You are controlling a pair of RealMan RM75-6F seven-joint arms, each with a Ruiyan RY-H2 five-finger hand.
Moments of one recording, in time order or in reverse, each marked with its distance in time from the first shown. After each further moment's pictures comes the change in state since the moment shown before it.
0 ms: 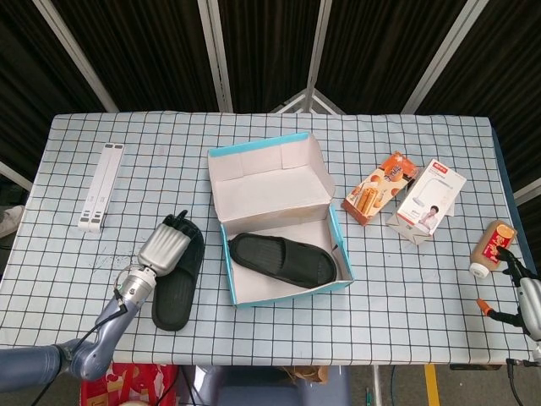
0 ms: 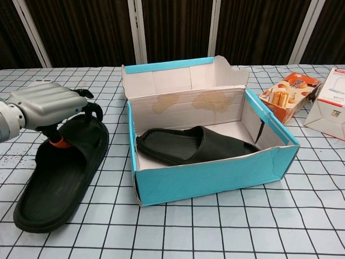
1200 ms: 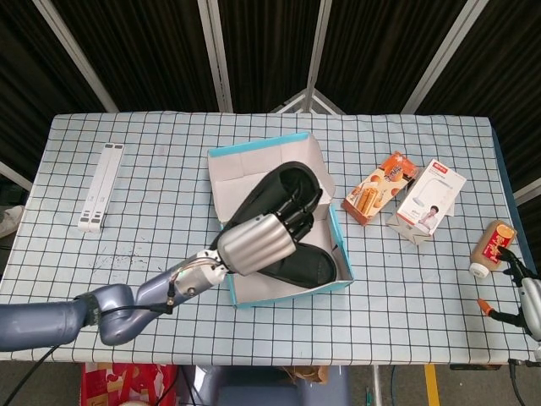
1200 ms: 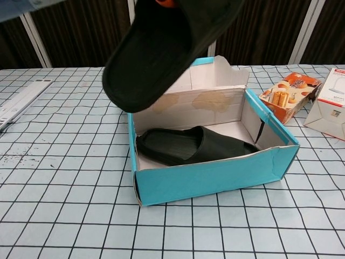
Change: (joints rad) left arm -0.362 0.105 -0.234 -0.138 0.479 -0.045 0.336; right arm -0.002 0.007 -0.003 0.008 -0.008 0.000 0.034
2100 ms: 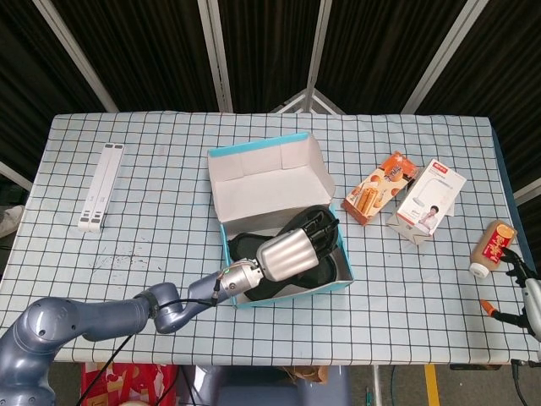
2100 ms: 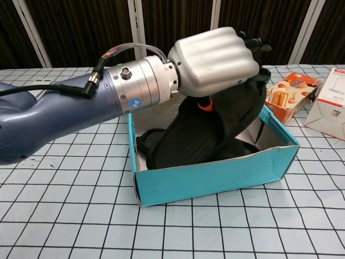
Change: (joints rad) left arm -0.078 -0.412 0.115 0.533 0.092 -0.013 -0.533; right arm 0.000 0.006 0.001 0.000 0.012 -0.017 0.011
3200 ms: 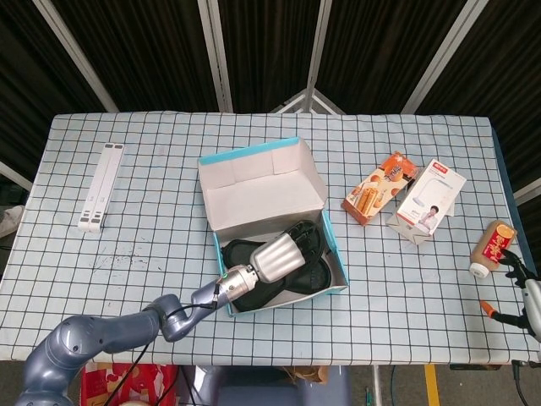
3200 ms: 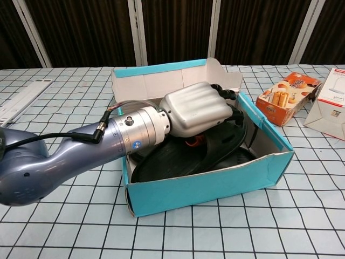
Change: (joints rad) left arm 0.070 -0.188 0.053 0.255 -0.057 -0.056 -0.187; right arm 0.002 0.007 -0.003 0.003 0.004 -0.019 0.020
